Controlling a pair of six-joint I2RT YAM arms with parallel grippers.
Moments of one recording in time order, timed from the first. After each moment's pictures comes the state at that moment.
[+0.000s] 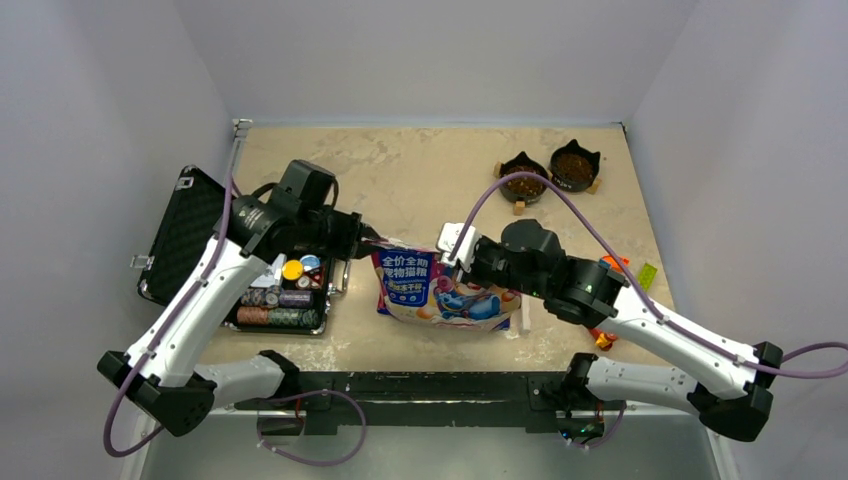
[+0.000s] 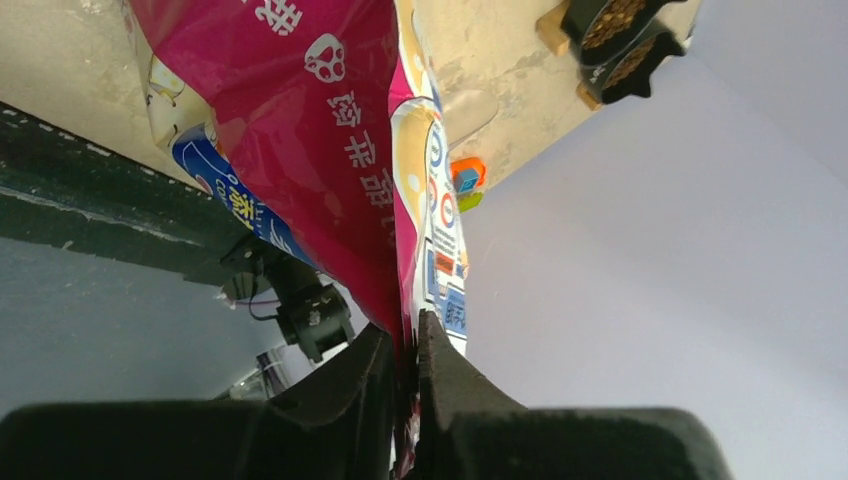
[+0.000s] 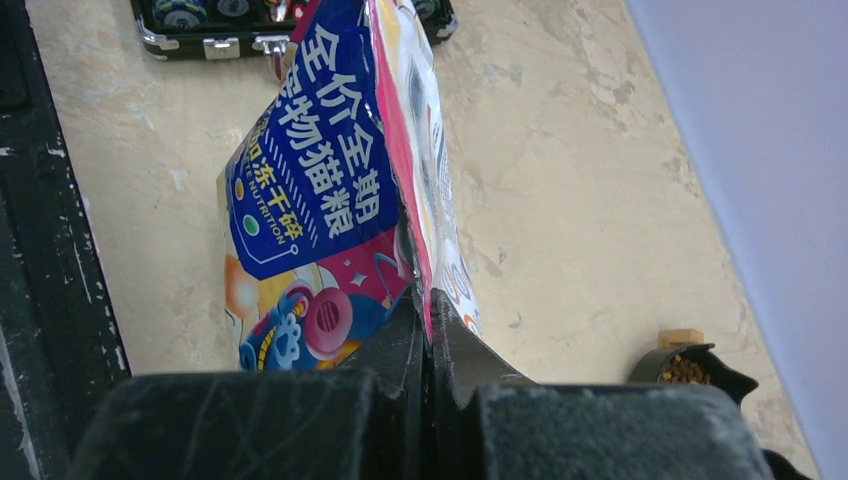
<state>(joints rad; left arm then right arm) -0.54 1.19 1.43 -1.19 0.20 -1.78 1.00 0.98 1.04 -0.46 0.02 -0.43</state>
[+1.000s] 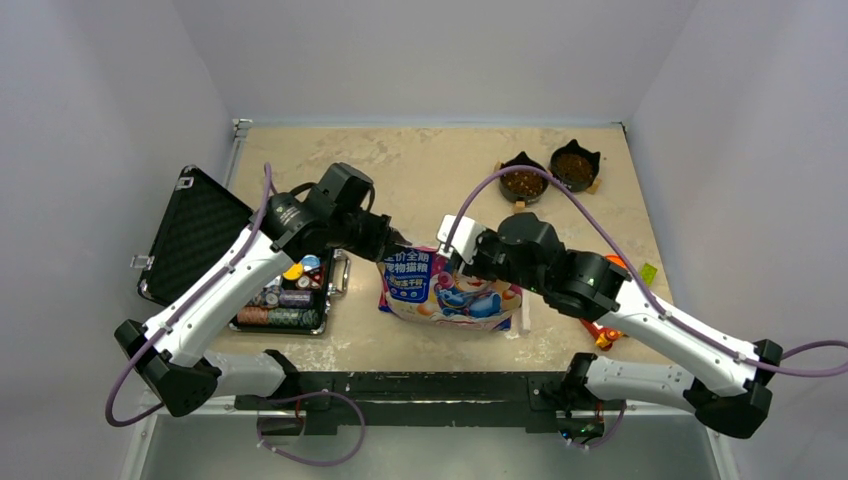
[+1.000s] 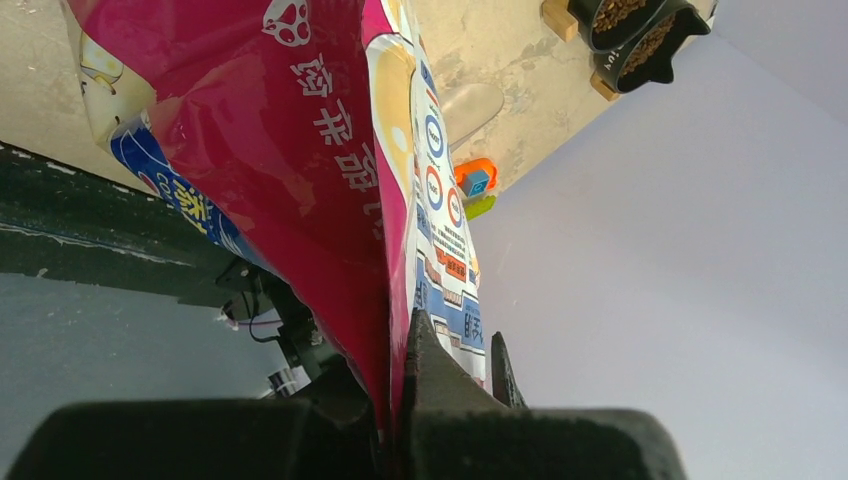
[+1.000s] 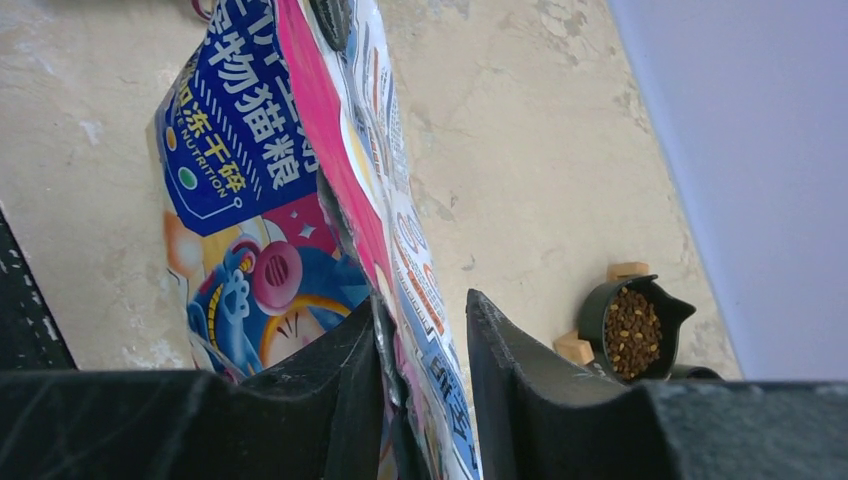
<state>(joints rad) -0.70 1.27 1.43 -1.08 0.10 -1.84 1.00 1.01 1.13 -0.60 0.14 -0.45</state>
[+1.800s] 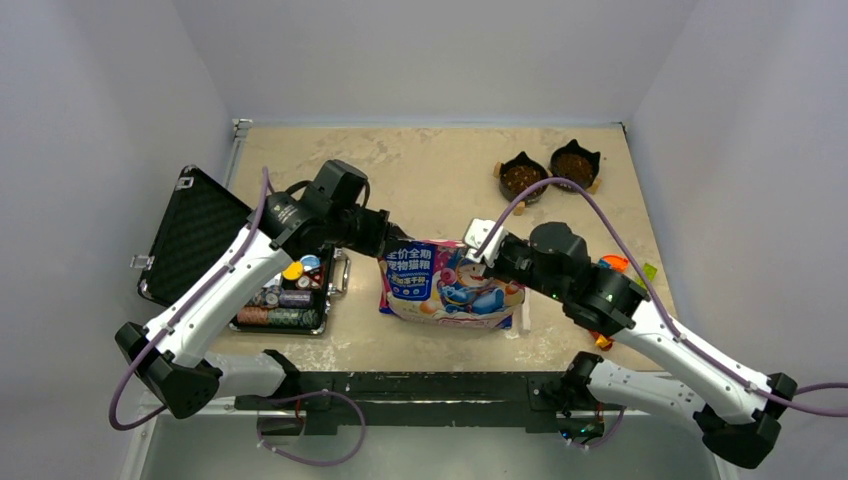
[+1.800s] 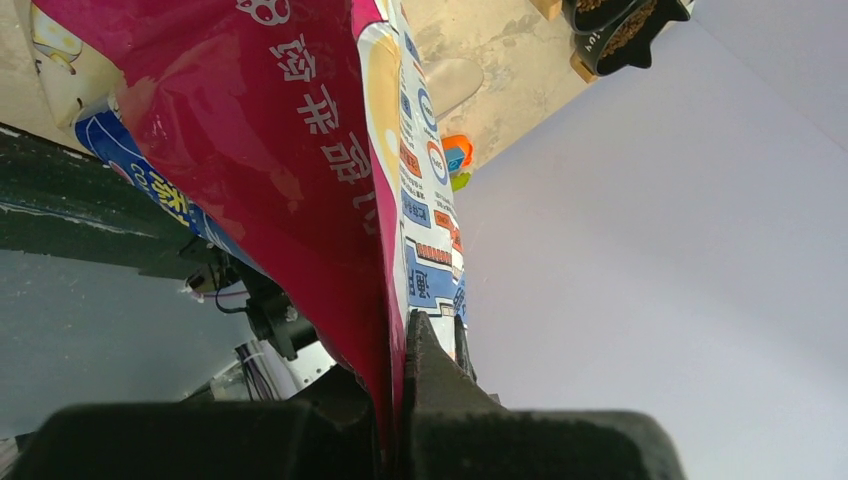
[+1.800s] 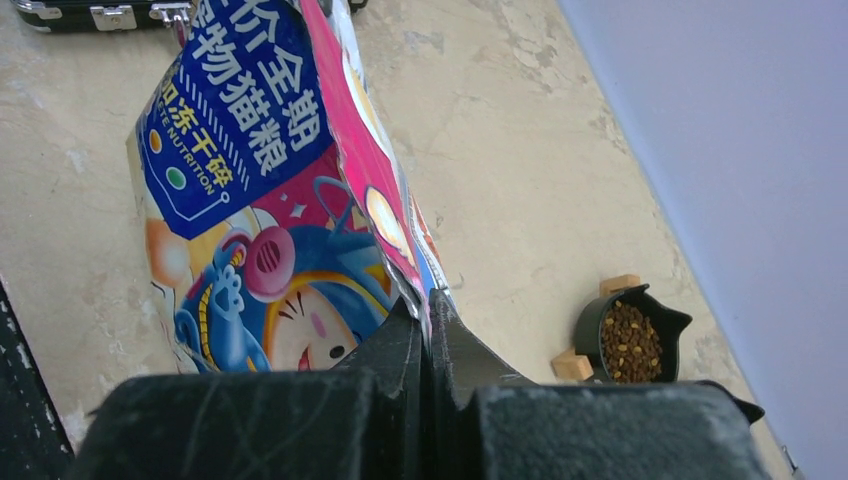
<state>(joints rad) -0.65 1.26 1.41 -1.04 0.16 -1.88 0.87 0.87 0.96 -0.45 0.05 -0.48</state>
